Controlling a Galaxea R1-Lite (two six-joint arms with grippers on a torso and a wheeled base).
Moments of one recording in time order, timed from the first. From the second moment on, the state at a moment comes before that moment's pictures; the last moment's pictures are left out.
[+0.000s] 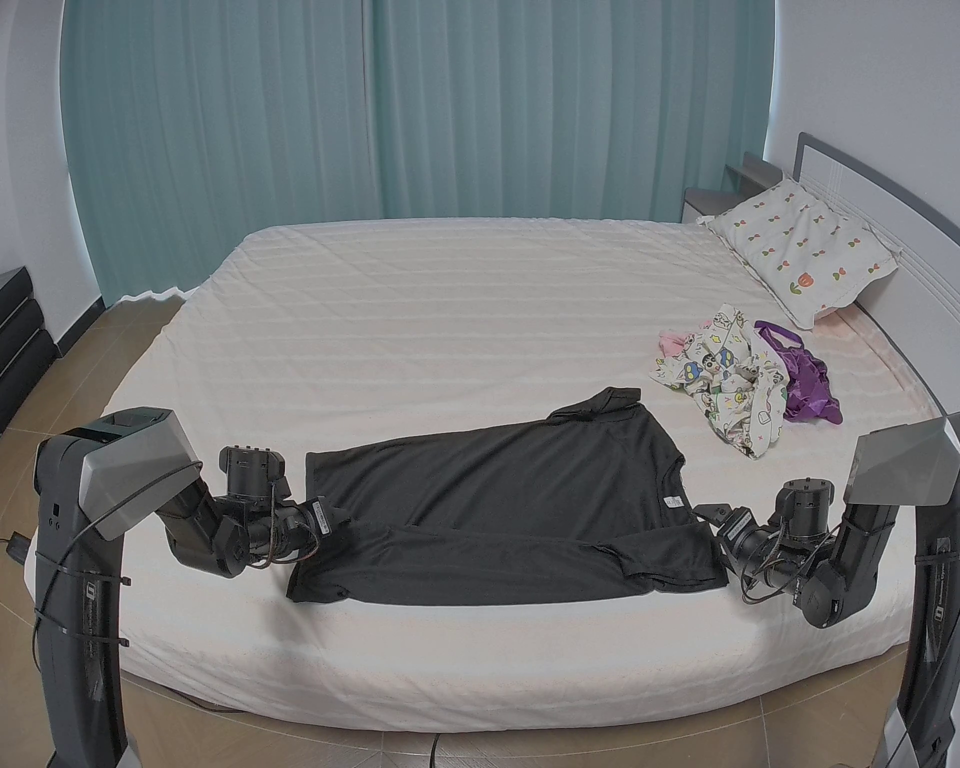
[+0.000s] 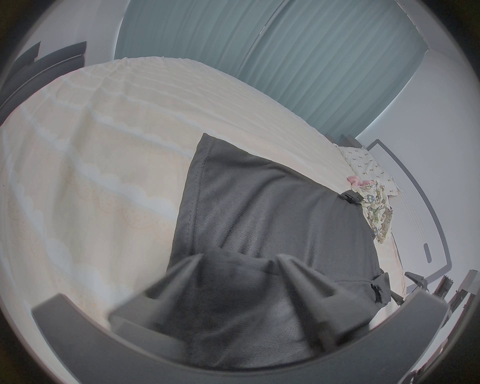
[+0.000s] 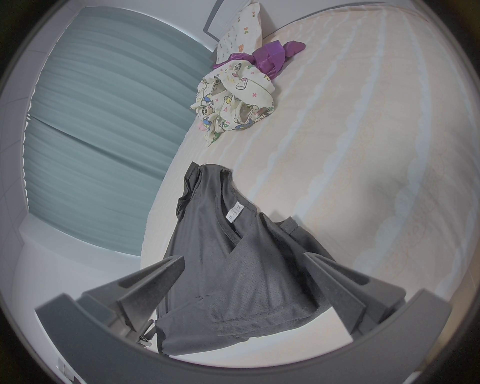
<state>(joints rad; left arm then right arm) -0.09 2.48 -1.06 -0.76 -0.21 -0.47 0.09 2.39 -0.55 -1.32 0.11 0.99</state>
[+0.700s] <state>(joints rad) -0.10 2.45 -0.96 -0.91 -0.12 -0.56 0.08 2.40 -0.66 -1.20 0.13 0.59</state>
